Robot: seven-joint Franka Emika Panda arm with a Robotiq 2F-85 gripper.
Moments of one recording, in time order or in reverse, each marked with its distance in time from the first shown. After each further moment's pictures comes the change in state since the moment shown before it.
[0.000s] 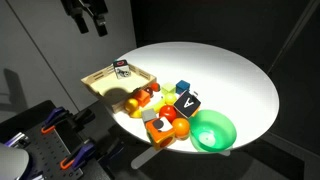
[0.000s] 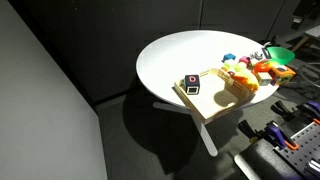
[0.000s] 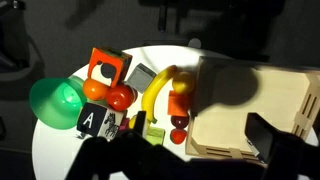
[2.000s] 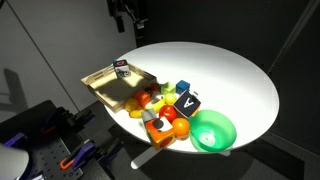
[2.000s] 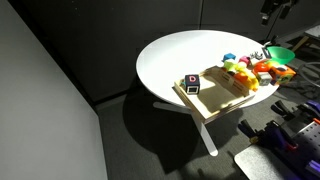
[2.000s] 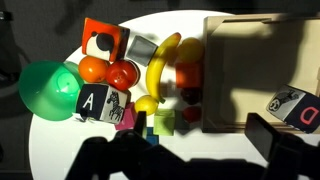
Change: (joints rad) arm 0.000 0.404 -0.048 0.303 0.048 0.050 0.048
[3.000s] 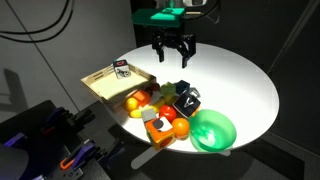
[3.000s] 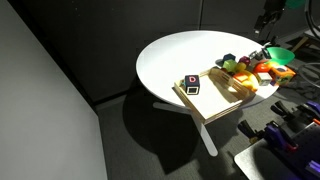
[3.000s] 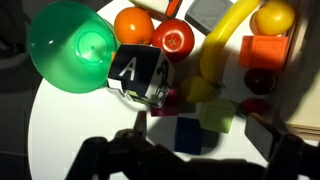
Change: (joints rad) arm -0.109 0.400 -0.061 0.205 0.004 0.221 -0.280
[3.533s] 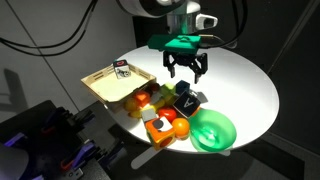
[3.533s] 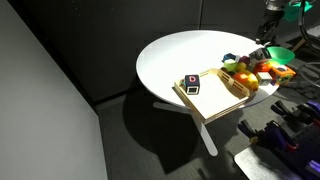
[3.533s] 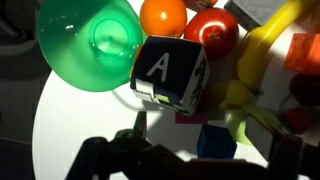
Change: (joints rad) arm -0.055 0.131 -0.008 0.019 -0.024 0.163 -0.086
